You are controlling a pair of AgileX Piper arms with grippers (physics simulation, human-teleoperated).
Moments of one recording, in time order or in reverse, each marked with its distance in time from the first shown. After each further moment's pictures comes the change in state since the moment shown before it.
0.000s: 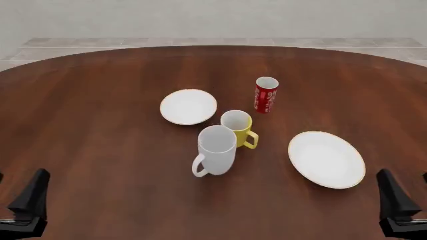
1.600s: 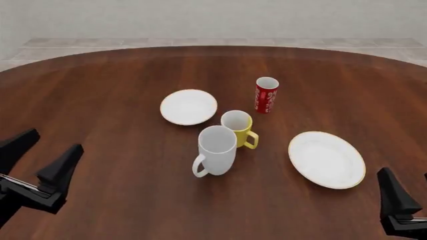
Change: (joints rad) left arm -0.281 0.361 -0.225 -0.052 0.136; right arm -0.006 0.015 -0.006 -0.006 0.017
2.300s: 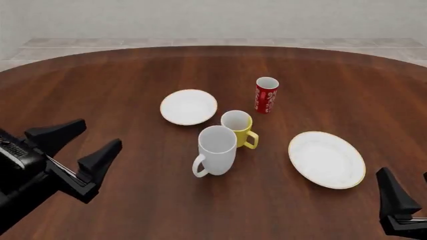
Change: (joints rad) left arm -0.197 0.245 -0.095 -0.054 -0.014; right arm 0.004 0.004 0.001 -0.003 0.003
